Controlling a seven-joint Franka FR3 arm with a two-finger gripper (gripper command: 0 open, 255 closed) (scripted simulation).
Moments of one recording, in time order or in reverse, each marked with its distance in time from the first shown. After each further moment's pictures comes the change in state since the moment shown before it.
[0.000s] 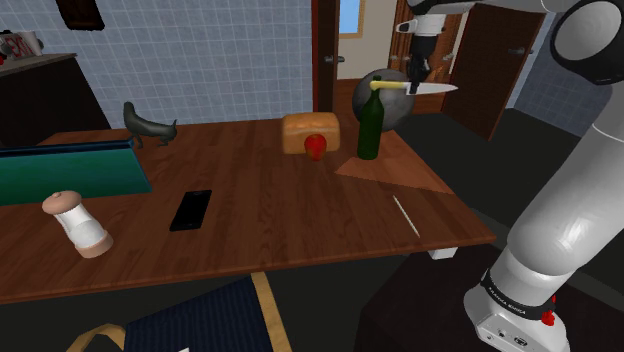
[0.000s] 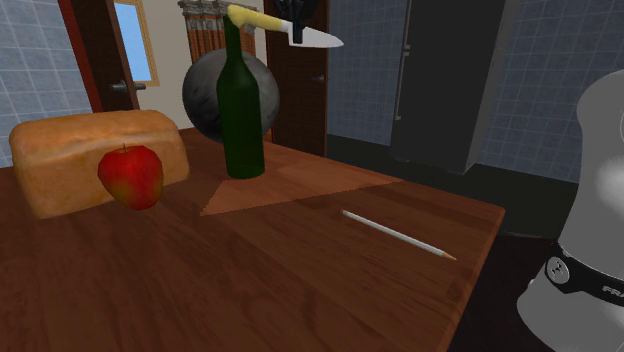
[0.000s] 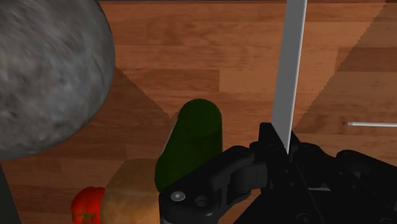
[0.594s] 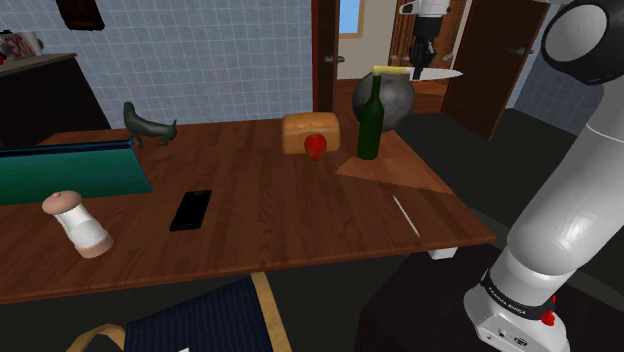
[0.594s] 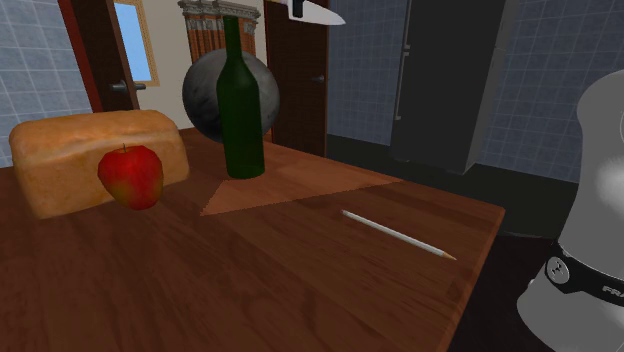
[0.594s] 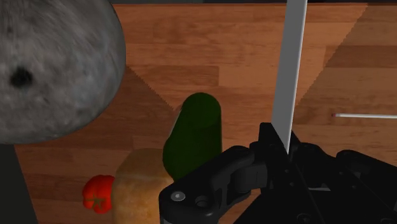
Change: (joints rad) arm -0.004 0.033 -0.004 0.161 0.010 -0.130 -0.006
